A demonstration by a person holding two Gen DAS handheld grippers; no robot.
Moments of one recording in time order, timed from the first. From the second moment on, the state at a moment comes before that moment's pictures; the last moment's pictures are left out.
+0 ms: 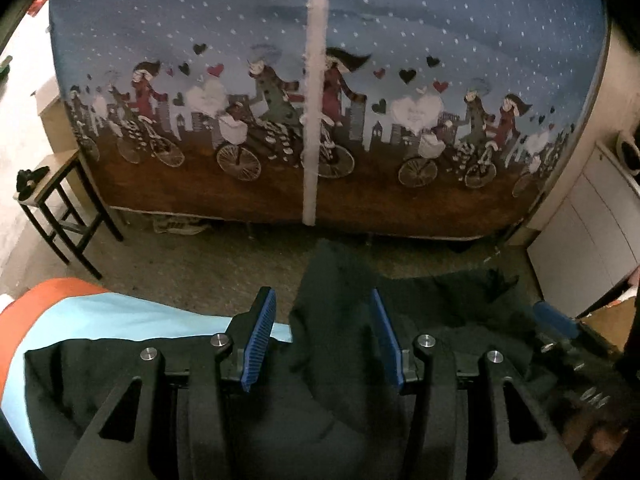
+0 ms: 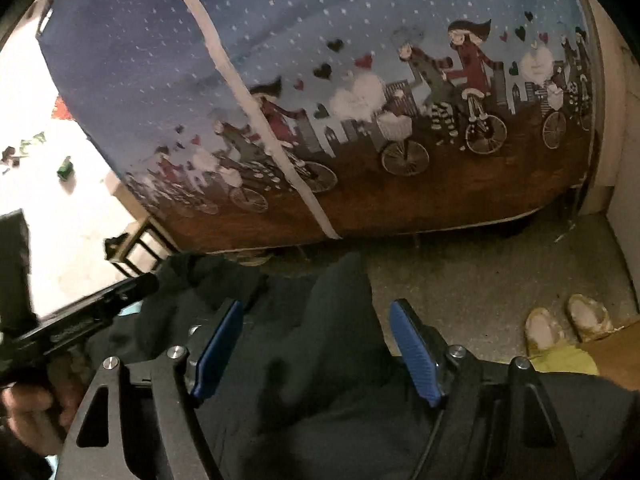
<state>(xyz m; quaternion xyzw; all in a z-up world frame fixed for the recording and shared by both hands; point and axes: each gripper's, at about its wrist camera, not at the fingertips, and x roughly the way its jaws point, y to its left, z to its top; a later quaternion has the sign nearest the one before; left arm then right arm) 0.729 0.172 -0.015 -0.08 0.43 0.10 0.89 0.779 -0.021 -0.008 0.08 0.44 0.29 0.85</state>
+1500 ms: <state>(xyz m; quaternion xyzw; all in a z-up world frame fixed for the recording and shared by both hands) 0.478 0.166 0.065 -0.14 0.33 -0.05 0.93 0.567 -0.051 0.003 -0.20 0.30 0.44 0.82</state>
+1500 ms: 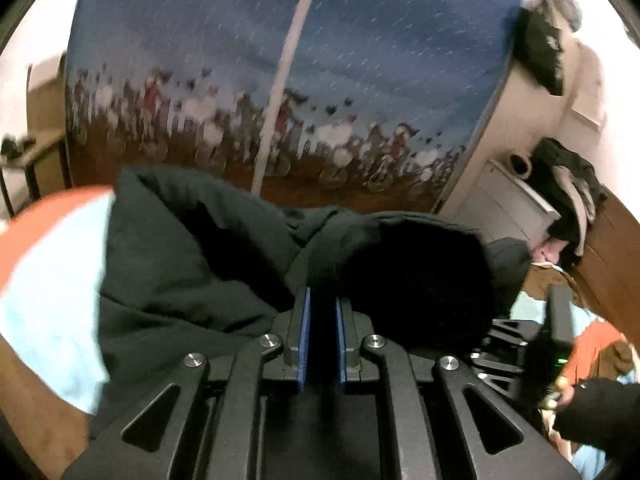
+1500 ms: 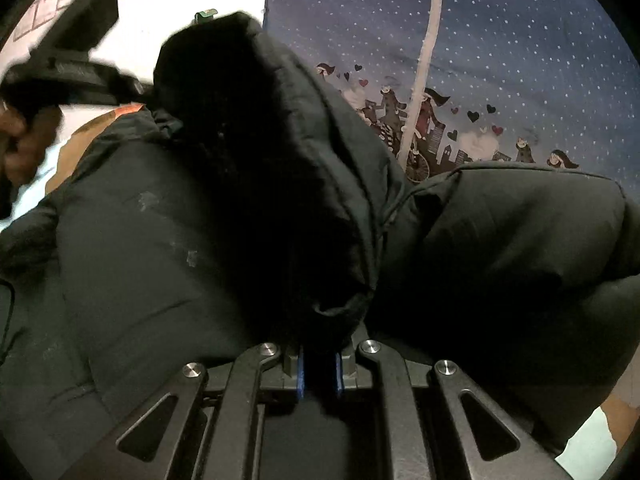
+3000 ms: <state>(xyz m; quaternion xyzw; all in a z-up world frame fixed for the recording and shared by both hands) 0.538 0.120 -0.024 -0.02 0.39 -0.12 0.91 0.596 -0.023 0.025 -0.18 0.41 0.44 0.78</state>
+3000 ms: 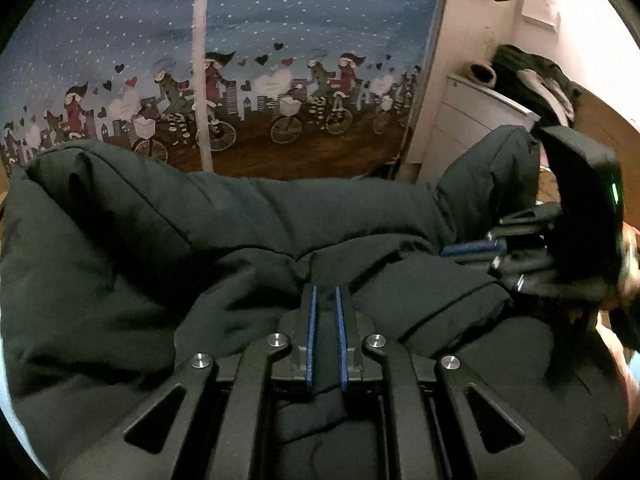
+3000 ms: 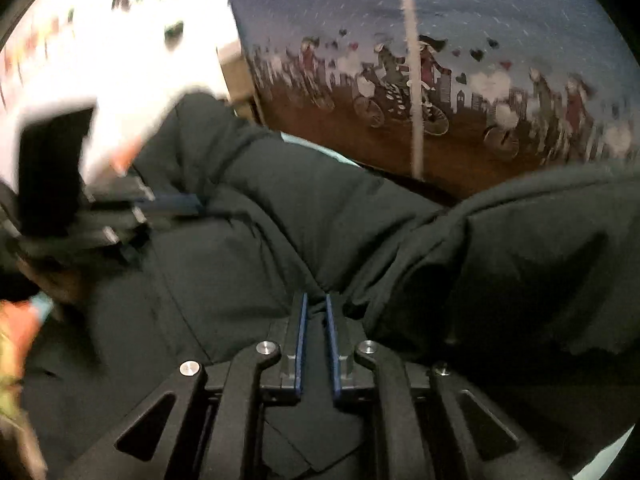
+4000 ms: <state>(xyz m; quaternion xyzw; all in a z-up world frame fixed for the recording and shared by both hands) 0.540 0.126 -0.033 -0.03 0.48 -0.11 0.87 0.584 0.002 -0.003 -0.16 0.42 0.43 0.78</state>
